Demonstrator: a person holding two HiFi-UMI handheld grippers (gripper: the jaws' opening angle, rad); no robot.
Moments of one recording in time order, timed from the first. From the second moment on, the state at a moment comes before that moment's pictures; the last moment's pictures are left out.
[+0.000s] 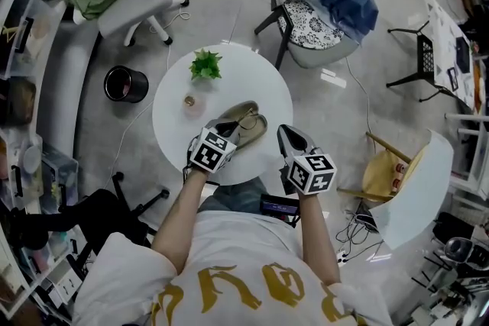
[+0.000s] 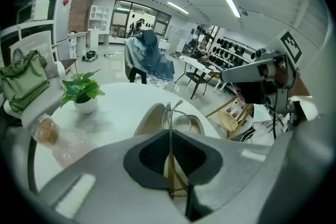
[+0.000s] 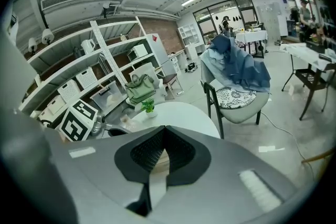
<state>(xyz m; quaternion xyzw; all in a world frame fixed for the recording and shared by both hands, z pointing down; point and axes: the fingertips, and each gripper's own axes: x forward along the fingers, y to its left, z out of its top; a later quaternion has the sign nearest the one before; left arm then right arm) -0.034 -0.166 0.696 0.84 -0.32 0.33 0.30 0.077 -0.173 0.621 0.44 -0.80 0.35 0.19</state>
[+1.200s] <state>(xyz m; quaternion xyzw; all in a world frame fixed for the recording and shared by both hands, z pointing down) -0.023 -0.172 0.736 0.80 -0.33 0.42 0.26 0.088 -0.180 0.622 0.44 -0.80 0.35 0.19</state>
